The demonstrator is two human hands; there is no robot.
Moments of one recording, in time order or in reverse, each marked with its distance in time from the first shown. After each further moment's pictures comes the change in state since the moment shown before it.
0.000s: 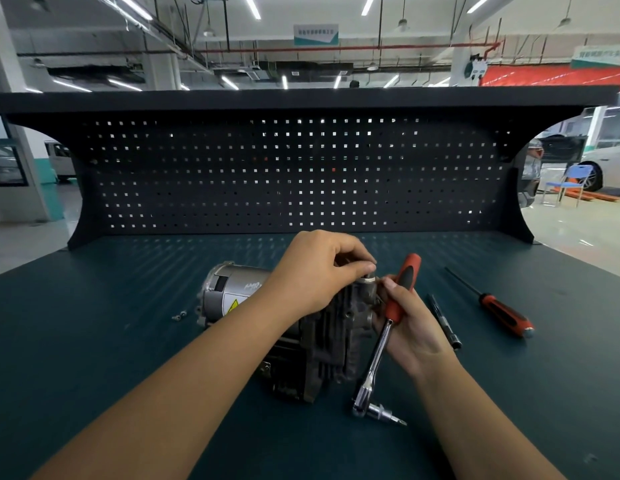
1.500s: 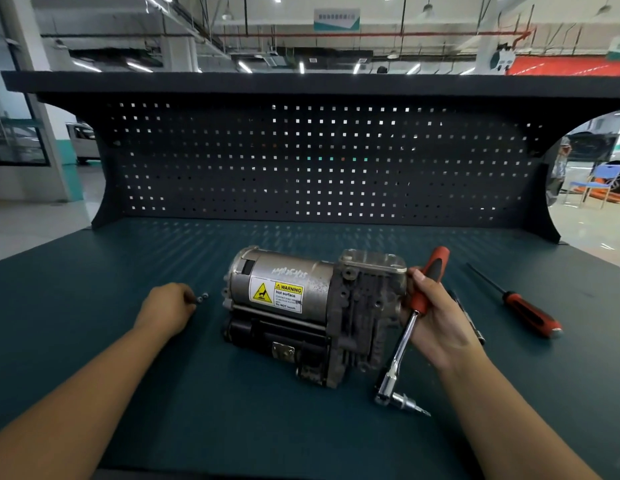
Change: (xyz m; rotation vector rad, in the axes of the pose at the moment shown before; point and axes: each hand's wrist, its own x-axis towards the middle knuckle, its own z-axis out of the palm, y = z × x) left_hand -0.094 -0.240 -0.073 0.566 0.105 -0.781; right_hand -0.002 -0.001 0.003 -0.017 -0.011 -0.014
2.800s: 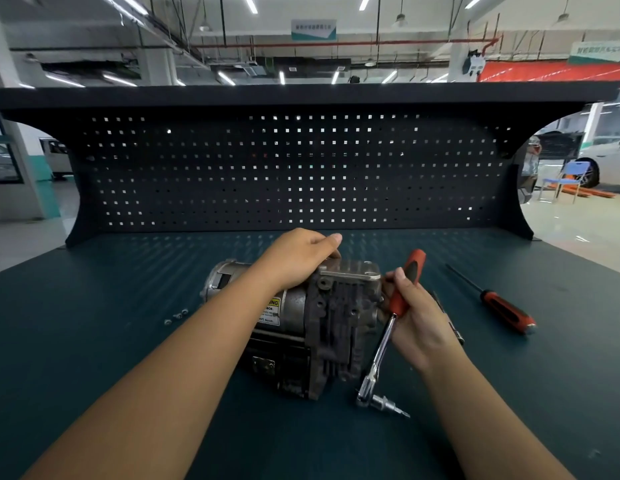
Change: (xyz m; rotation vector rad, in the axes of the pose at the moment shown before) left_hand -0.049 0.220 -0.053 -0.469 -0.303 0.544; right_hand 0.000 -0.005 0.004 0.003 0.066 -0.012
